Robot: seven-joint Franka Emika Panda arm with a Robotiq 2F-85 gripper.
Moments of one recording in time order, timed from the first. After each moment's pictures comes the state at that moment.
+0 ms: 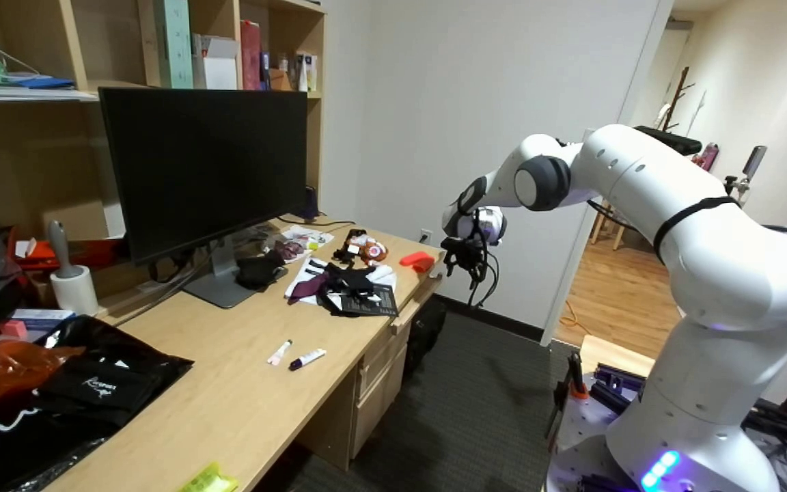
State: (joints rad) arm -0.58 1.23 -0.27 -1.23 0.46 2.48 0.69
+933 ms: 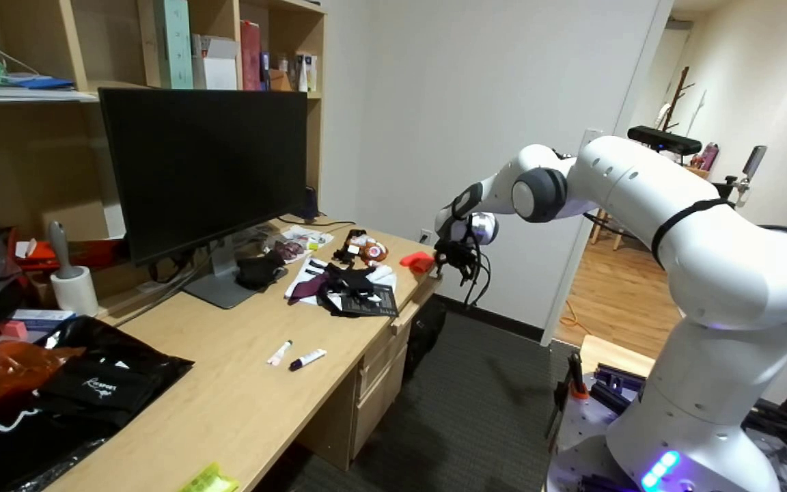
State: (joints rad) arm -0.60 1.31 -0.22 -1.10 0.42 2.53 0.59
